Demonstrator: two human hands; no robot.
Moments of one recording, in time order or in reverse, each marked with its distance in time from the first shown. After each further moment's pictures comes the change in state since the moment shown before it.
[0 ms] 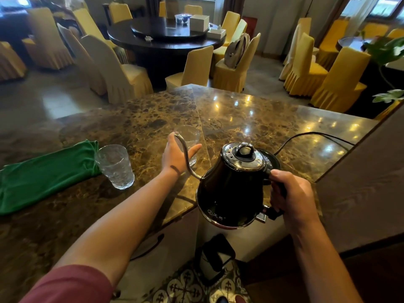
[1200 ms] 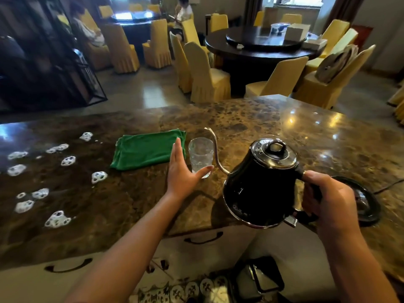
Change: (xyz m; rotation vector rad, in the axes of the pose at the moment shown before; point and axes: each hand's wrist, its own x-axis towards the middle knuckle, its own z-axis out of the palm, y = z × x) left_hand -0.093 -0.092 -0.159 0.043 0.311 -0.067; right_hand 0.000 -0.013 0.108 0.038 -0.265 -0.021
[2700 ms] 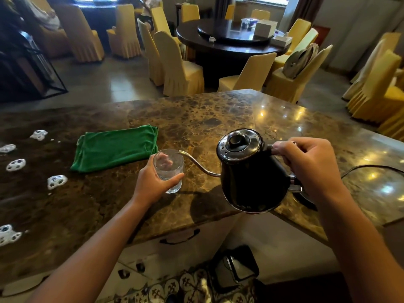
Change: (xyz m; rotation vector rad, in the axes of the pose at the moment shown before) left_hand -0.005 -0.029 -0.003 -0.156 -0.081 0.106; right_hand 0.051 -0.034 -0.009 -0.451 -0.102 -0.345
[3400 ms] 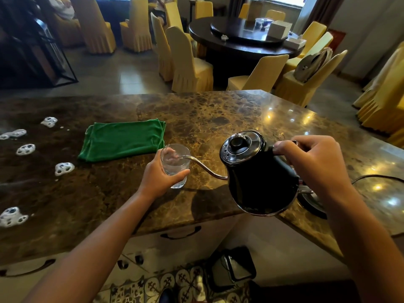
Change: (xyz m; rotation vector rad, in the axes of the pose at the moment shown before) left_hand -0.001 -0.001 0.002 -0.017 -0.020 -0.008; right_hand 0.008 -0.015 0.004 -0.210 -0.073 -0.038
